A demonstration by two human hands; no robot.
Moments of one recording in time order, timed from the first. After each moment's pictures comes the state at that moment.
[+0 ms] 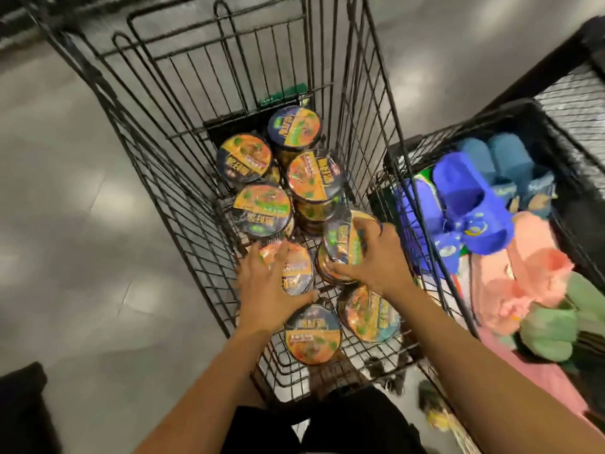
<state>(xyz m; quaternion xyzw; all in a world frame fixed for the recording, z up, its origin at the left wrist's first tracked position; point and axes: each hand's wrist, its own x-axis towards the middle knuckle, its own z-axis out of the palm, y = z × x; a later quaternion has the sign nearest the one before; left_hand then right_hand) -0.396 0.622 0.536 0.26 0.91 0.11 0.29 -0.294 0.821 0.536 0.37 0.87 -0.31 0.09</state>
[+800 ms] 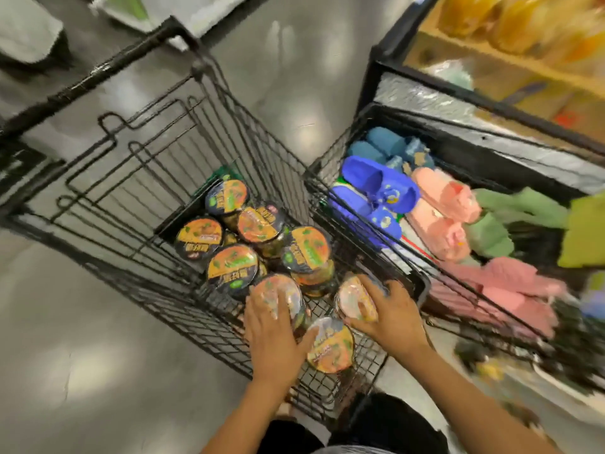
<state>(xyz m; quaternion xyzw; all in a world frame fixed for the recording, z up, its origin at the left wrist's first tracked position) -0.389 0.587 0.571 0.51 0.84 0.03 0.21 -0.187 0.694 0.570 0.56 0.81 -0.16 0.02</state>
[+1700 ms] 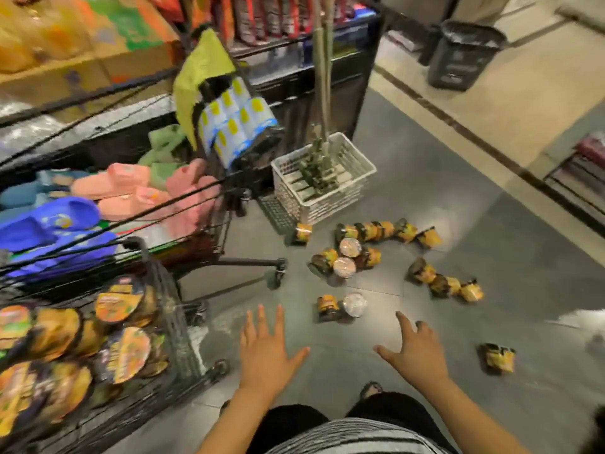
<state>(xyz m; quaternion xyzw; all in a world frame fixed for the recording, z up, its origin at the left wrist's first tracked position) -0.120 0.391 0.590 0.88 0.38 -0.18 0.20 0.072 0.190 0.570 0.94 0.21 -0.25 0.02</state>
